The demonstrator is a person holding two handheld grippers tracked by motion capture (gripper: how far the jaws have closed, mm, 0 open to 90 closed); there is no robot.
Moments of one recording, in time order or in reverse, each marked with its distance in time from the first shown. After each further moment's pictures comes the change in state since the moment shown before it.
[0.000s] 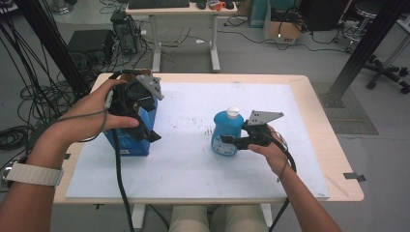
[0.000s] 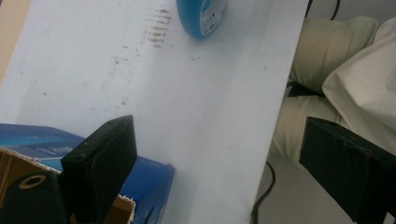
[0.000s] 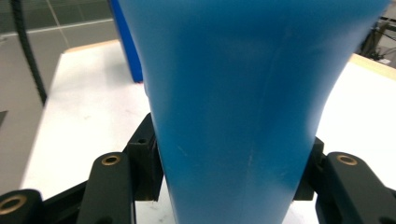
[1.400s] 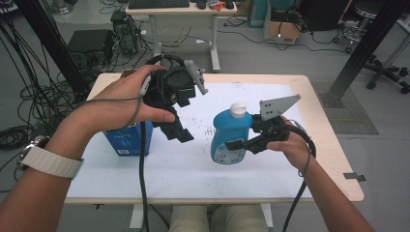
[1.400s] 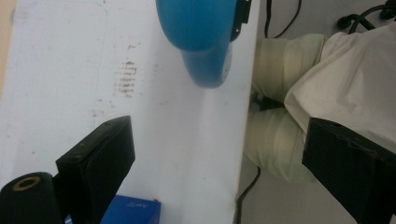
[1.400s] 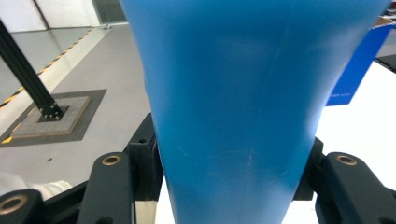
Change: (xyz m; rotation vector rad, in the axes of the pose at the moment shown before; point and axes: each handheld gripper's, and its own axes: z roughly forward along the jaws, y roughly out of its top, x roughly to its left) left arm -0.032 0.091 -0.023 0.023 -0.083 0.142; right arm 0.048 0.081 -0.051 0.021 0.323 -0.077
